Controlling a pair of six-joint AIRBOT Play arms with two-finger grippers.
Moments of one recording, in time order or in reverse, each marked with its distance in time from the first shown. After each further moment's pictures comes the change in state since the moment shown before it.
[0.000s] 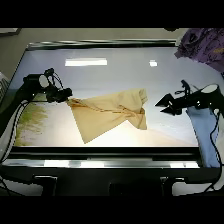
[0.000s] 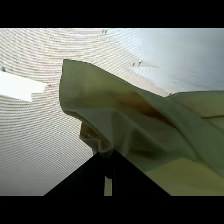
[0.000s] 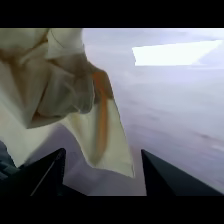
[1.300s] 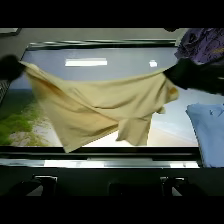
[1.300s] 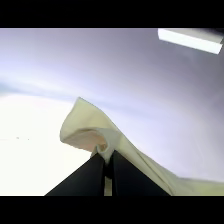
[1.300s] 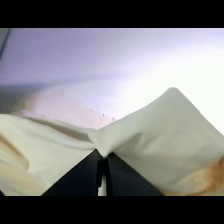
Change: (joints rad) left arm 0.008 0.615 -0.031 0.006 0.025 0.010; right arm 0.386 0.607 0.236 -0.286 -0.115 0.481
